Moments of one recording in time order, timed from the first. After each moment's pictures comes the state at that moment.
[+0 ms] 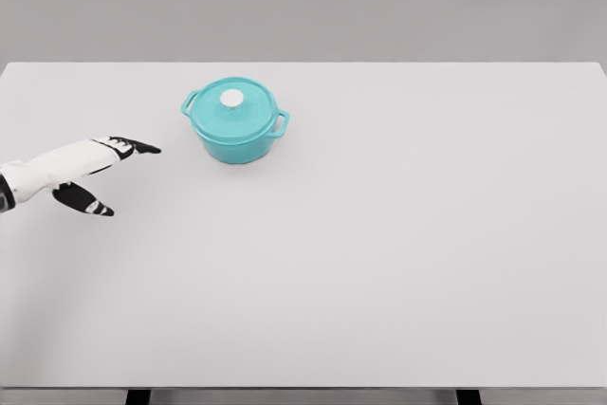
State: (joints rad) left arm -0.34 0.70 -0.23 -1.26 -0.35 -0.61 -0.61; right arm 0.00 0.00 0.71 -0.08 0.29 -0.16 0.10
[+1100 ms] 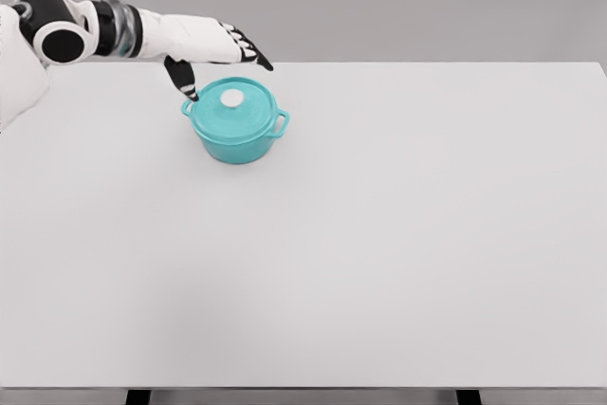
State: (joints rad) left arm -1.20 0.50 -1.02 -0.99 -0.39 -0.61 -0.61; right arm 0.01 0.00 0.71 -0.08 0.29 -0.16 0.10
